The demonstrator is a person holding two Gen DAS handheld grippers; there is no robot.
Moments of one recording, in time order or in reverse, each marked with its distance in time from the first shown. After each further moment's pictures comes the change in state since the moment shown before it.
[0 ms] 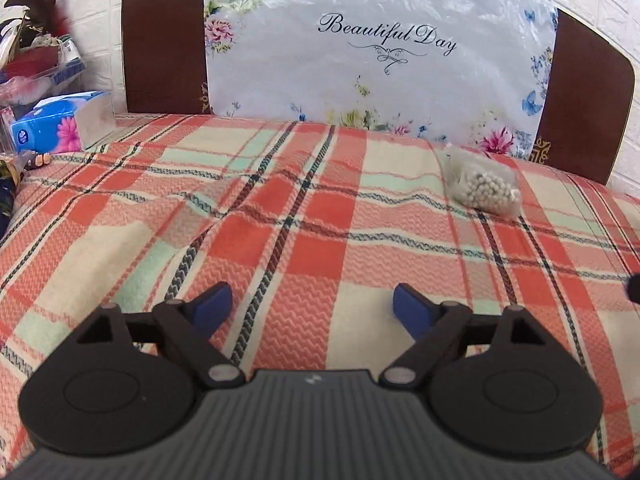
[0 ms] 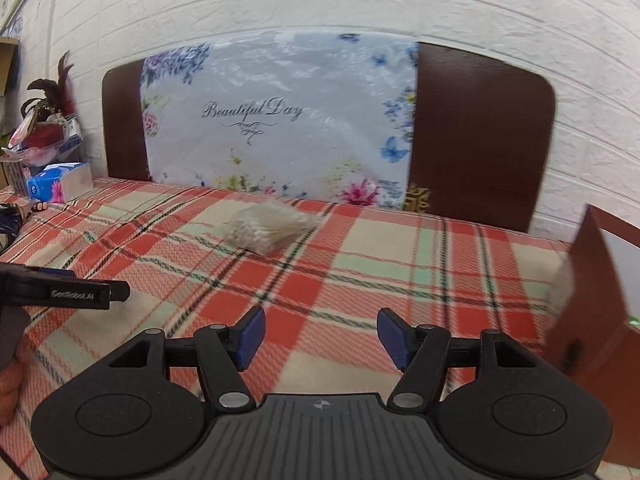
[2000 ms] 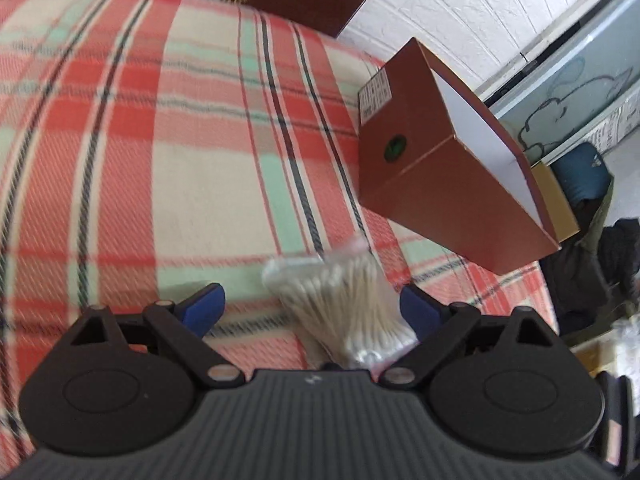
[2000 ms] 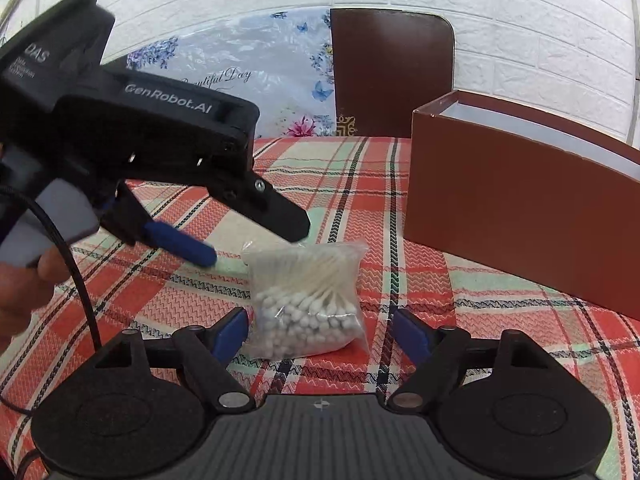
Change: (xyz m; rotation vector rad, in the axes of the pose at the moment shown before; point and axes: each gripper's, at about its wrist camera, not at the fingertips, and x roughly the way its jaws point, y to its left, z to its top) left arm -0.055 -0.172 -0.032 -0.034 0.501 -0.698; right arm -0.118 -0.078 -0.105 0.114 0.067 -0.033
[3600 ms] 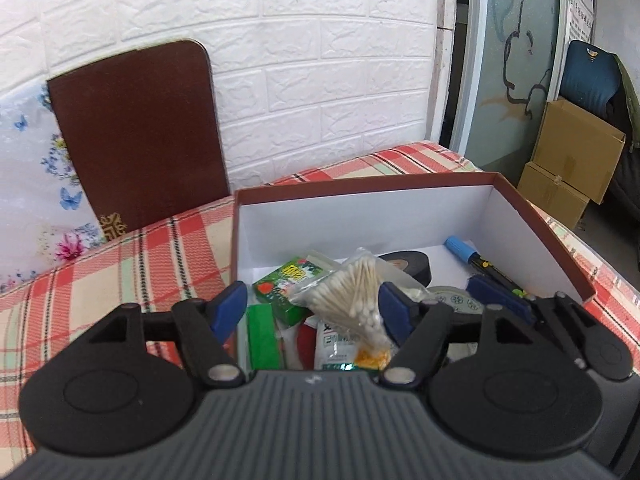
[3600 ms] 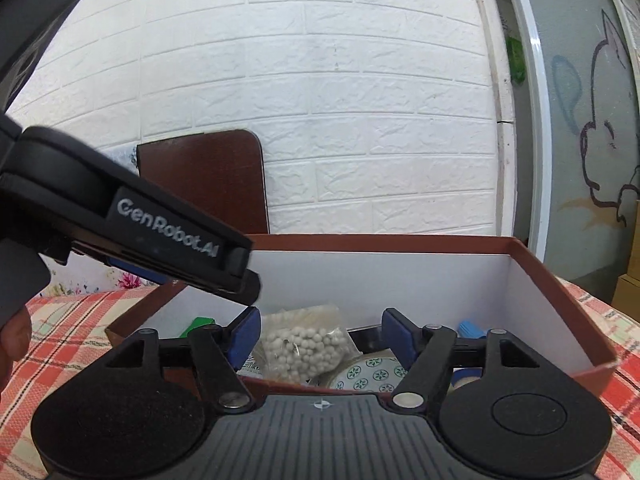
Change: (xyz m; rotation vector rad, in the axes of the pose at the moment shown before) left arm 0.055 -0.199 0.071 0.581 -0.264 0.292; right arm 0.007 -0.131 0.078 0.186 -0.325 -0.317
